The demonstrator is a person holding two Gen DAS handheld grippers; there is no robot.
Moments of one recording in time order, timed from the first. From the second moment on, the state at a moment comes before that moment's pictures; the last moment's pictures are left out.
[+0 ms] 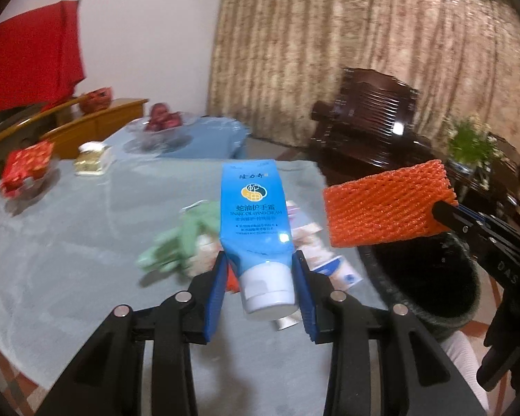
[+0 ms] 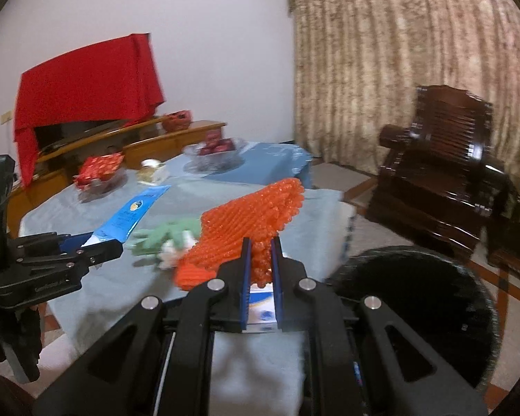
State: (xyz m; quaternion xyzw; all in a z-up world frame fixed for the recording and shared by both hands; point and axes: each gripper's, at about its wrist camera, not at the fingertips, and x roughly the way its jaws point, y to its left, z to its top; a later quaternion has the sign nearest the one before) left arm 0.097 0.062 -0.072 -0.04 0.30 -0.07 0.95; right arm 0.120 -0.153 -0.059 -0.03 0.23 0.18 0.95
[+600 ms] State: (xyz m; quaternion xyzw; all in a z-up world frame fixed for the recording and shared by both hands) left arm 0.154 -0.092 -0.077 -0.01 0.30 -0.23 0.92; right arm 0.123 -0.289 -0.082 -0.01 0.25 0.02 0.97
